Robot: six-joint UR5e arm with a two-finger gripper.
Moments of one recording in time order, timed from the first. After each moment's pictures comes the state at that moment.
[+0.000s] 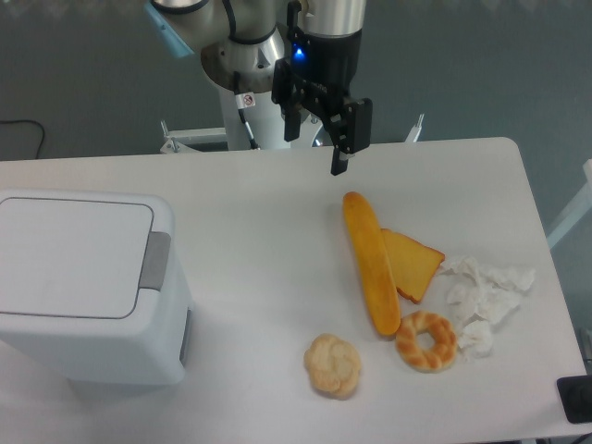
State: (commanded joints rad) arm 2.57 -1.50 -1.61 -1.29 1.33 1.43
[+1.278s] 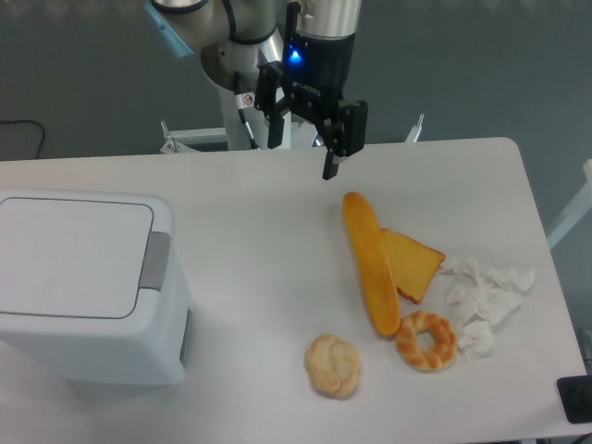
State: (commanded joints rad) arm 2.54 -1.52 -1.60 -1.27 1.22 1.10
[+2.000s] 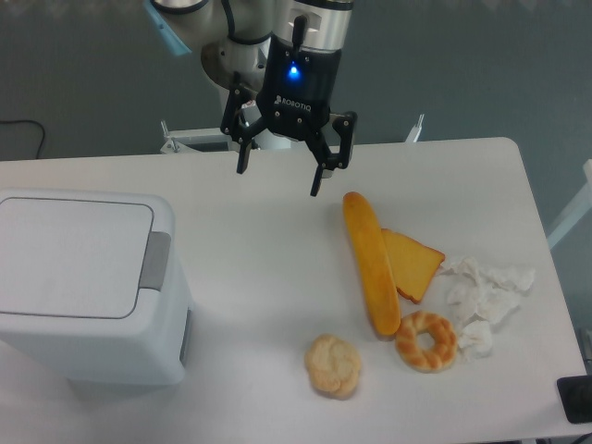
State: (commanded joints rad) arm 2.53 -1.58 -1.58 -1.16 1.04 0.49
